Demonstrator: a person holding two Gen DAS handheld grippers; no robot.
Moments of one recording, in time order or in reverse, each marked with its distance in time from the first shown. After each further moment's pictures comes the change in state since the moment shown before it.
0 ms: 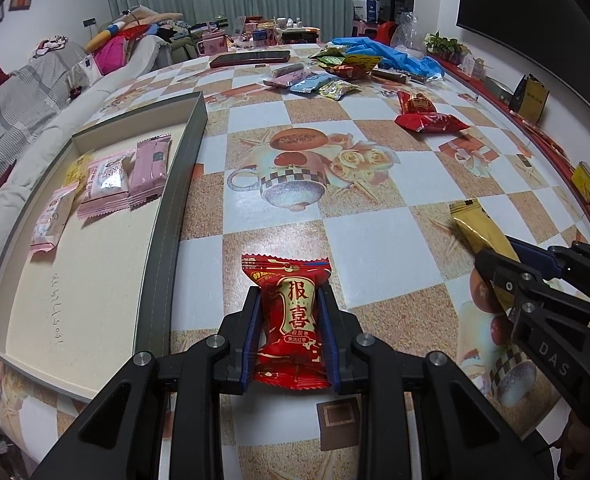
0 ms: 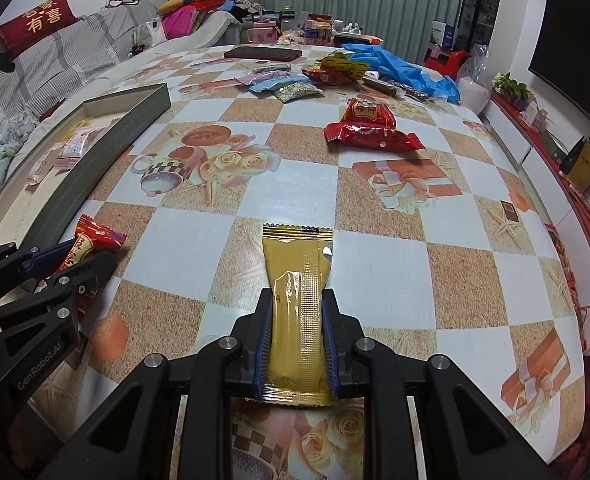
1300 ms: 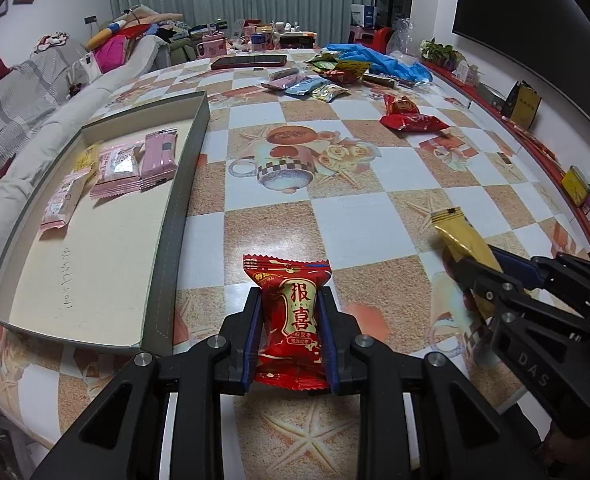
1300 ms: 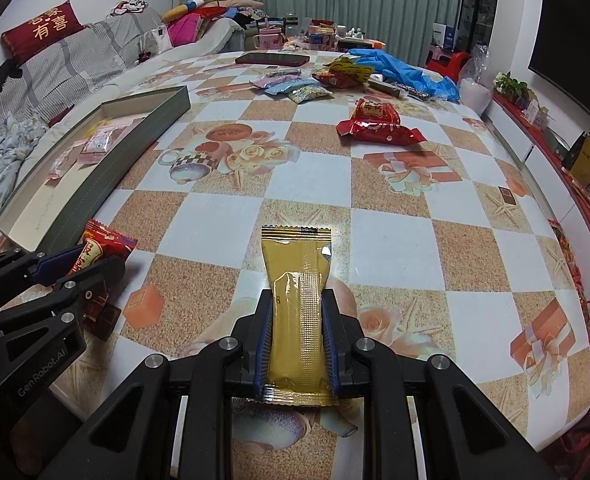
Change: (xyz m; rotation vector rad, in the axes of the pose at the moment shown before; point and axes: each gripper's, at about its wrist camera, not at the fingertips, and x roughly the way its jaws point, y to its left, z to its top) left arm -0.025 -0.004 -0.016 -0.013 -0.014 -0.034; right arm -0.021 0.011 -0.018 0.020 -0.021 0.030
